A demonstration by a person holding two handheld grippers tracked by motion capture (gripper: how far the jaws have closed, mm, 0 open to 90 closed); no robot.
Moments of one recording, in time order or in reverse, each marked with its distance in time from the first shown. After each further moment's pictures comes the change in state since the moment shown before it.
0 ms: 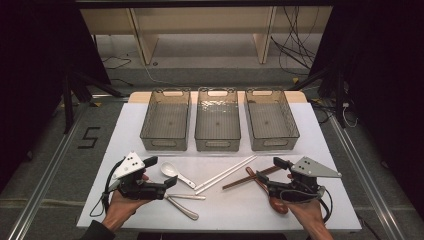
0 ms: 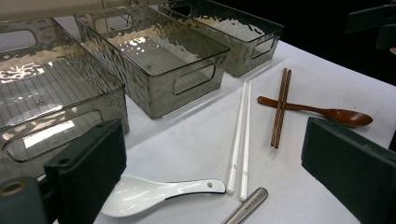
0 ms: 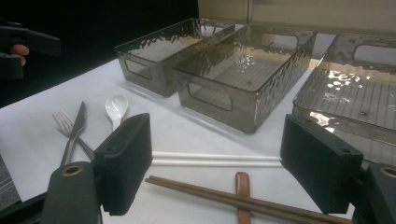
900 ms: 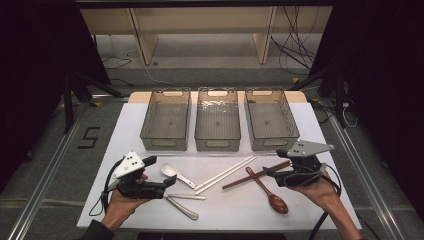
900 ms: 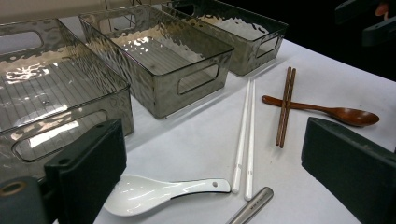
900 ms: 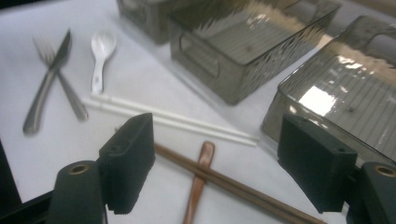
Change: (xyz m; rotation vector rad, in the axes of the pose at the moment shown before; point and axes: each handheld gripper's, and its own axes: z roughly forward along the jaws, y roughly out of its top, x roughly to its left) left arm 0.002 0.001 0.000 0.003 0.013 0.008; right arm -0.035 0.033 0.012 0.283 0.064 -0.232
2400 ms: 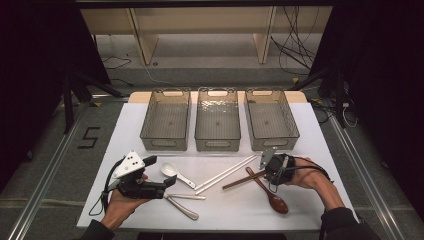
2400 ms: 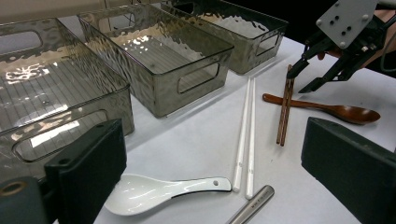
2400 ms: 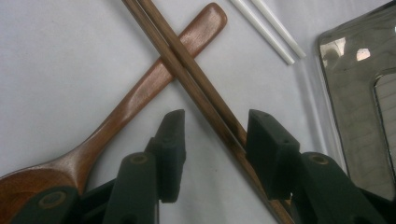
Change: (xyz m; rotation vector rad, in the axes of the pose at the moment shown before) left arm 0.000 0.000 0.000 0.009 -0.002 0.008; right arm -0.021 -0.021 0.092 0.551 0.070 -0.496
